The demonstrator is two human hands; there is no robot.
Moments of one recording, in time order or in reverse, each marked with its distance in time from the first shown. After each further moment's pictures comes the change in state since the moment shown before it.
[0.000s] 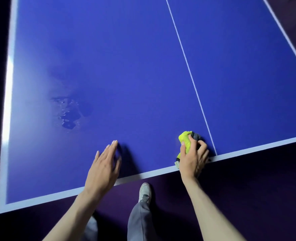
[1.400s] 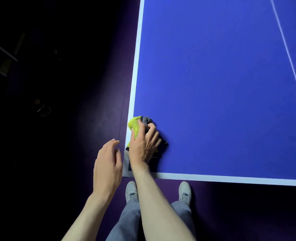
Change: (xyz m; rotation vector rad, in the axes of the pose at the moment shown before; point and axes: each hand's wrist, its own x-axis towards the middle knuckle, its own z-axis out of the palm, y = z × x) left_hand -0.122 -0.257 -0.165 -0.273 0.465 -0.388; right_hand -0.314 -0.453 0.091 0.237 -0.148 -0.333
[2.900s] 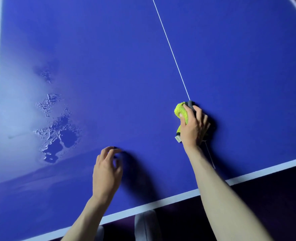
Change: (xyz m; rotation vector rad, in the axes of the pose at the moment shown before) left_hand -0.020 0.302 0.315 0.161 -0.216 0.292; right_hand 0.335 0.521 -0.205 -0.122 0.168 0.181
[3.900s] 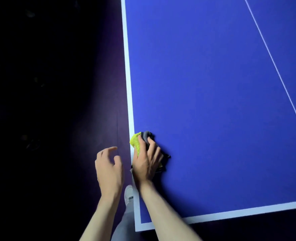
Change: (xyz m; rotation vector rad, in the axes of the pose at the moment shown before) left_hand 0.034 -0.325 -0.300 -0.322 0.246 -0.427; right_hand -0.369 -0.530 0.121 0.105 -0.150 -0.132
